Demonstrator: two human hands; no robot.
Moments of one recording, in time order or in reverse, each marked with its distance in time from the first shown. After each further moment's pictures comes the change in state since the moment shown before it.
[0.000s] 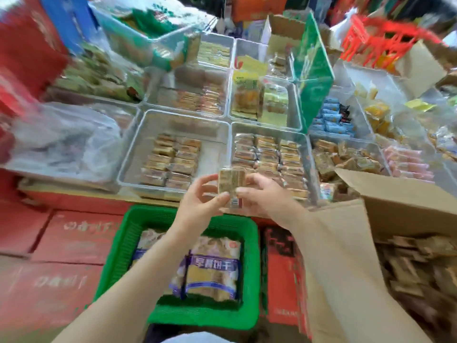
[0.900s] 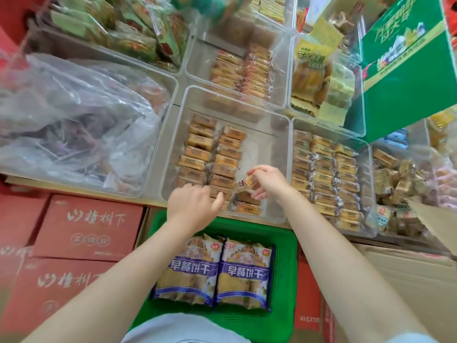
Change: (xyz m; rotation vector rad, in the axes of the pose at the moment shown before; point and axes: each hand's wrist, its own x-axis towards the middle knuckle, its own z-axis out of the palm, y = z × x) left_hand 0.144 -0.073 -0.175 1.417 -0.094 0.088; right_hand 0.240 -0.001 0.095 -0.416 0.243 0.502
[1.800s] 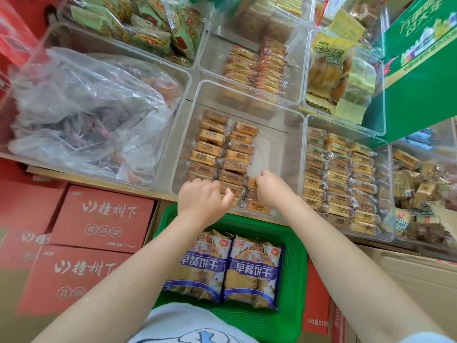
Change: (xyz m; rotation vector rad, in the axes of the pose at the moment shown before) left_hand 0.001 0.004 0.001 -0.033 0.046 -0.065; right_hand 0.003 0.010 0.025 -1.039 -0.038 -0.361
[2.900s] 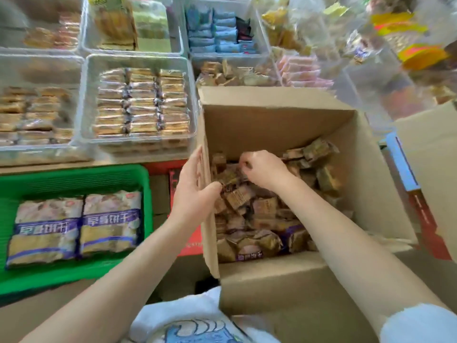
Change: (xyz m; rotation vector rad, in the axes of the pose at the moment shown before) left_hand -0.210 0.479 0.082 -1.032 -0.129 0.013; right_hand -0.301 0.423 0.202 0.401 0.360 0.063
